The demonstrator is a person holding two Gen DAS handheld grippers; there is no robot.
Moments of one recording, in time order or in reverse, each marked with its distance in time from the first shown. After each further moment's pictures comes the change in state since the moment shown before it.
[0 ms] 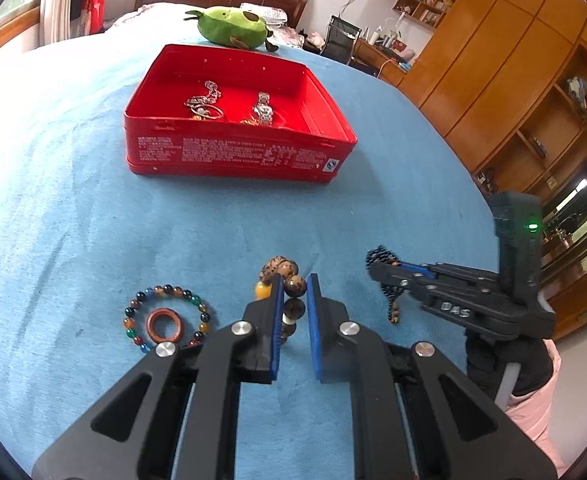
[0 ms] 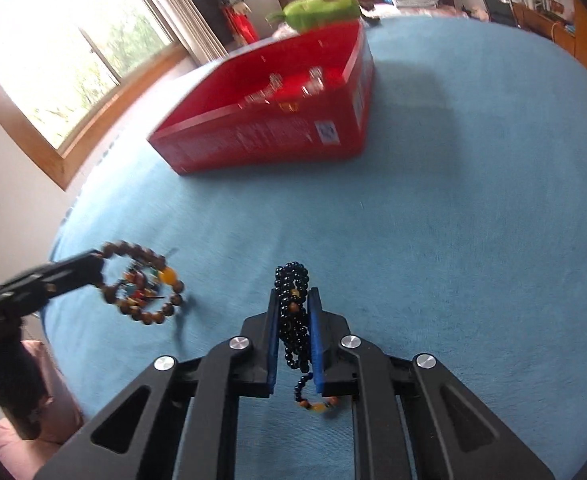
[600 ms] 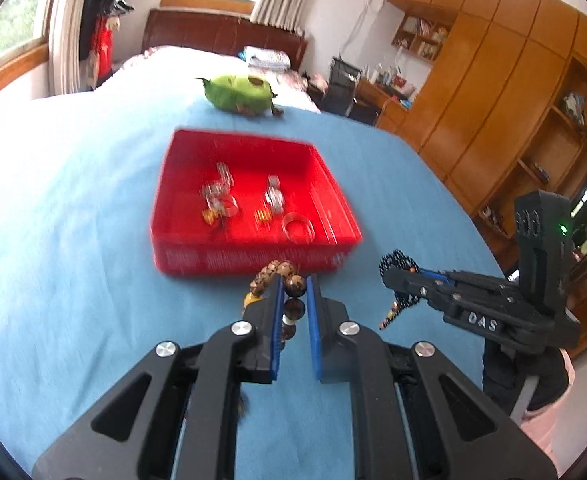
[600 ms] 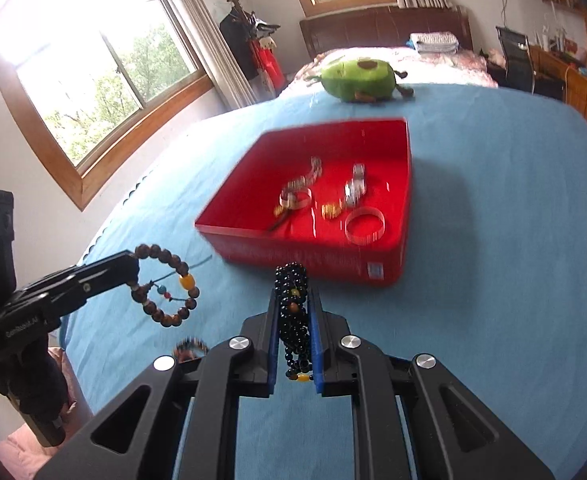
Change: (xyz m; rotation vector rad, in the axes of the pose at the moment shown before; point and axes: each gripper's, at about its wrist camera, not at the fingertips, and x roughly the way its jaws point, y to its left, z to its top) left arm -0.041 0.000 0.074 0.032 -0.169 0.045; right arm -0.040 0.045 0.082 -0.077 -0.130 0.007
